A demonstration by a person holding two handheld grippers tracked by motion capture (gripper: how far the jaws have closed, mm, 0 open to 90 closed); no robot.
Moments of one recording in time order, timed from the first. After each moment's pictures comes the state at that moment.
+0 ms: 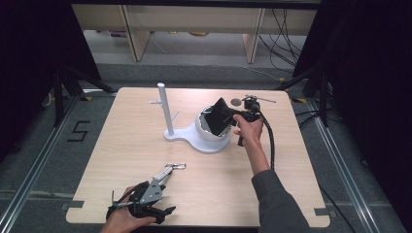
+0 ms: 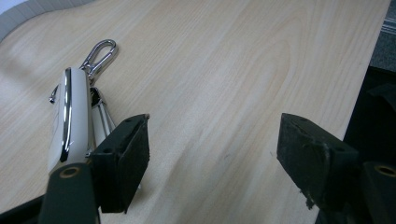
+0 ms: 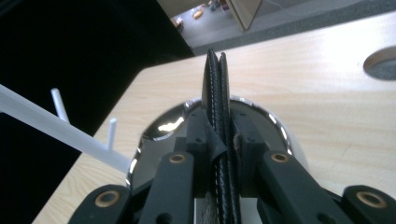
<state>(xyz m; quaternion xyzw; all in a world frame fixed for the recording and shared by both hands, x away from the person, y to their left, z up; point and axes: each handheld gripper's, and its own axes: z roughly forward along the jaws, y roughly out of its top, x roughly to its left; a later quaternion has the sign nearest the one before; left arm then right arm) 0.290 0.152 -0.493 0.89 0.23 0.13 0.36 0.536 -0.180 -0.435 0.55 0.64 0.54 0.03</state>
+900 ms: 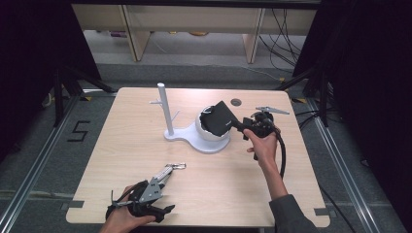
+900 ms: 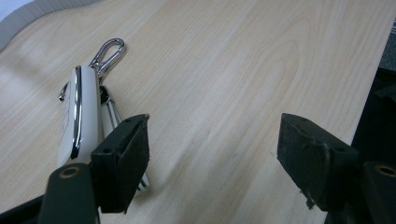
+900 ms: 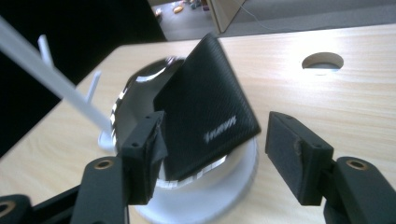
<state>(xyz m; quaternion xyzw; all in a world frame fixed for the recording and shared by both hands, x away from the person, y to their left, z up) 0.292 0.155 -0.493 0.89 0.24 0.14 0.36 0.478 -0.212 -0.424 0.52 0.68 0.50 0.12</state>
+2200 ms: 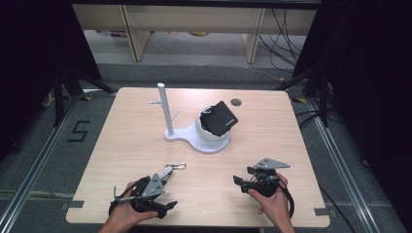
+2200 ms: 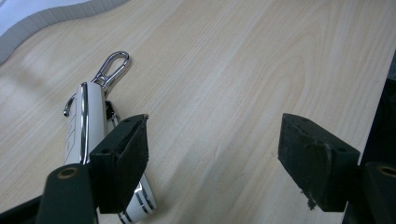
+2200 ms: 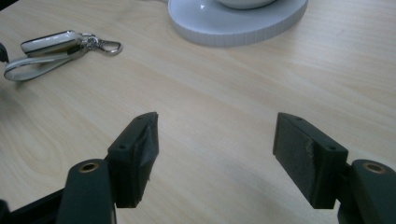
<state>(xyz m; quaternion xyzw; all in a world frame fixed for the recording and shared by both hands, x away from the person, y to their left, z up) 0.302 0.150 -0.489 0.89 0.23 0.14 0.37 0.338 -0.220 -0.481 0.45 0.78 0.41 0.11</state>
